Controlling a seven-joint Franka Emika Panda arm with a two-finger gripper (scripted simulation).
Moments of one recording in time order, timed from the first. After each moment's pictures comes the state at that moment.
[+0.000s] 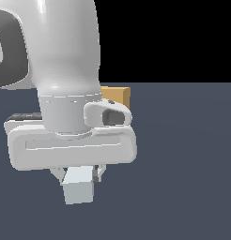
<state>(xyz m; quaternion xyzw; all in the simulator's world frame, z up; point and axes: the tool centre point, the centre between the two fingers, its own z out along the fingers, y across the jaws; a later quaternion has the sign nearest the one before) -0.065 -0.117 0.023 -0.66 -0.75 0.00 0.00</state>
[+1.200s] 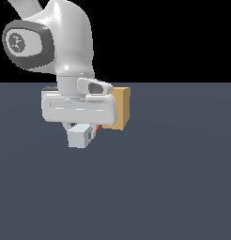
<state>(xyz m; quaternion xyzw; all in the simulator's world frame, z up) -0.095 0.008 0.055 -0.77 -0.64 0.00 0.00</state>
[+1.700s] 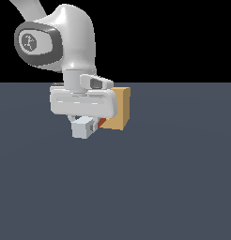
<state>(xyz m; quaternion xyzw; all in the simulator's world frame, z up) -0.095 0.045 0.064 -0.79 -0.61 0.00 0.00</state>
